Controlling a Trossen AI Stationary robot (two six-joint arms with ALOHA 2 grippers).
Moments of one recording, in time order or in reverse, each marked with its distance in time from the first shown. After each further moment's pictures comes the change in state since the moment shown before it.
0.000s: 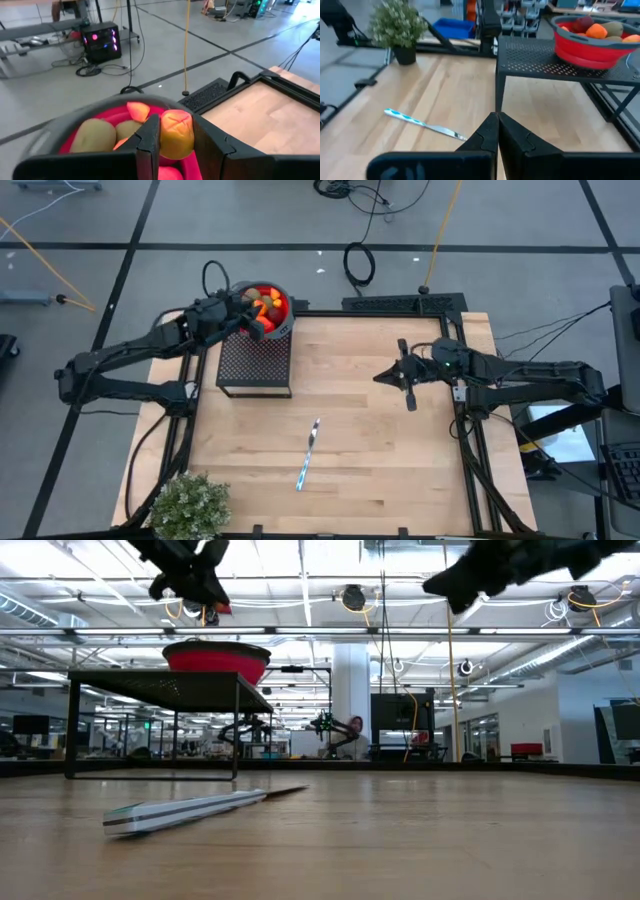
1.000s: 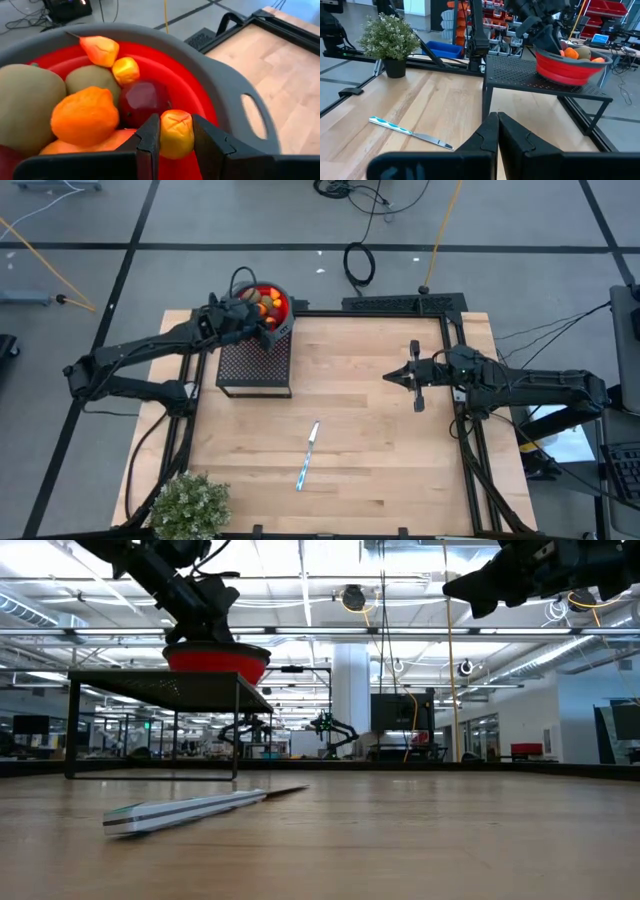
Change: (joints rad) left arm 0.121 0.130 -0.118 0.055 0.284 0.022; right arm 0.000 -0.198 -0.198 0.153 0.053 -0.039
